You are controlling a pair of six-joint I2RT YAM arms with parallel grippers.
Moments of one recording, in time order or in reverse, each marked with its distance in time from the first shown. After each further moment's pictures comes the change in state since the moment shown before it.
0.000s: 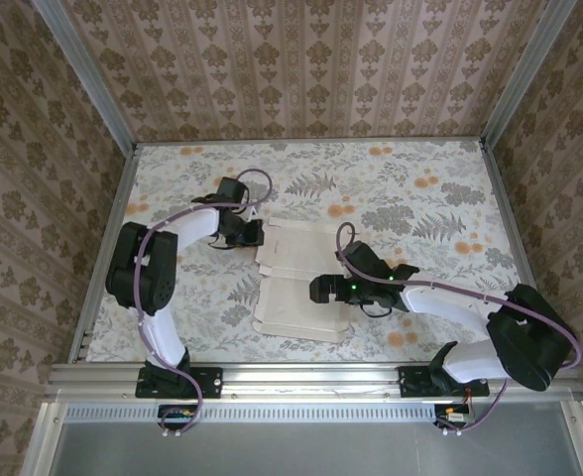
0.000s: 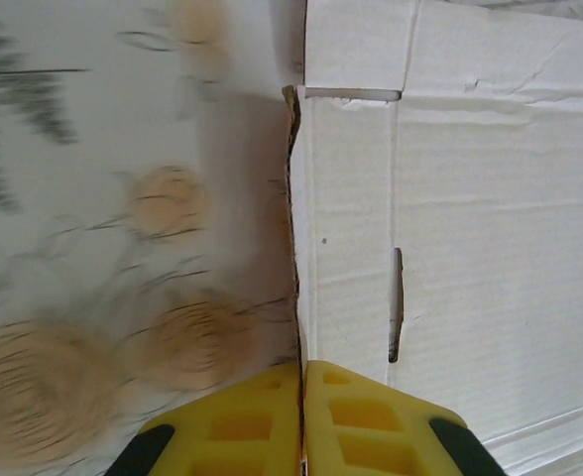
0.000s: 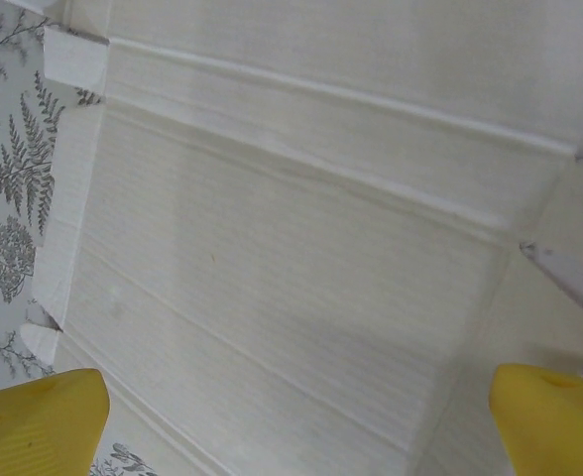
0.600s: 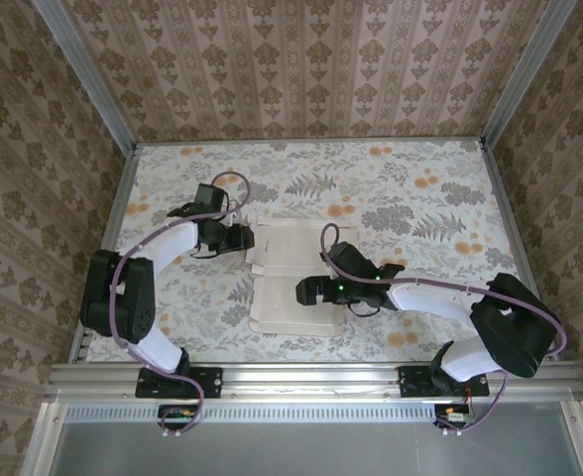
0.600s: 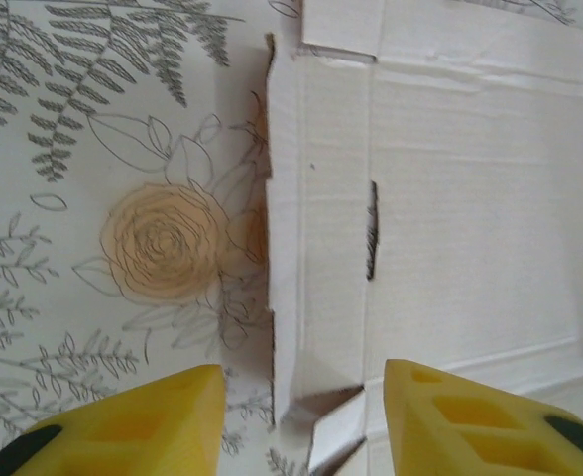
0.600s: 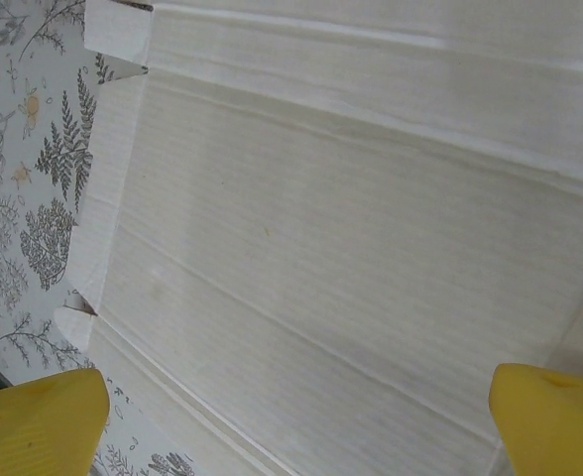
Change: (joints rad) left arm 0.051 -0.238 -0.168 0.002 -0.013 -0.054; right arm 0.061 0.091 0.047 0.078 -0.023 -0.004
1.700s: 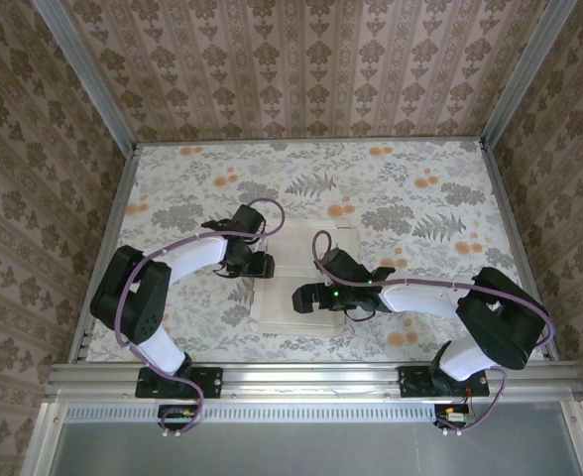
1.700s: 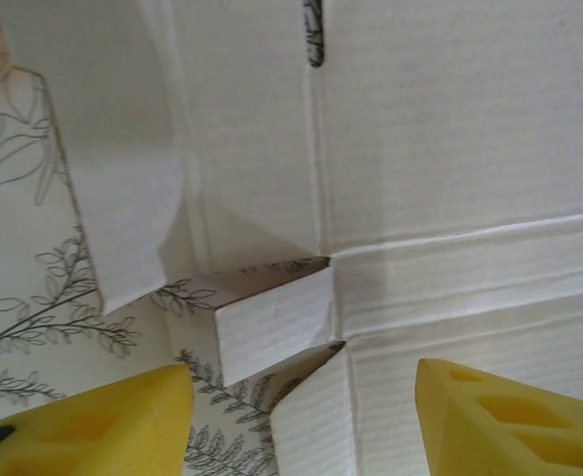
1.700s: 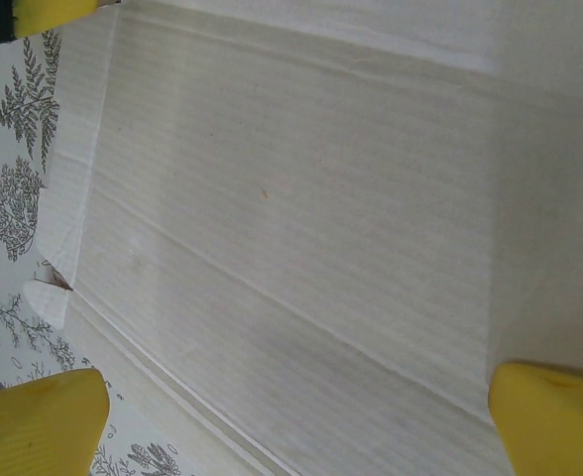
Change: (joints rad) left arm -0.246 0.051 -0.033 -0.100 -0.204 -0.052; right arm 0.036 0.060 -0.004 0.020 -0.010 0.002
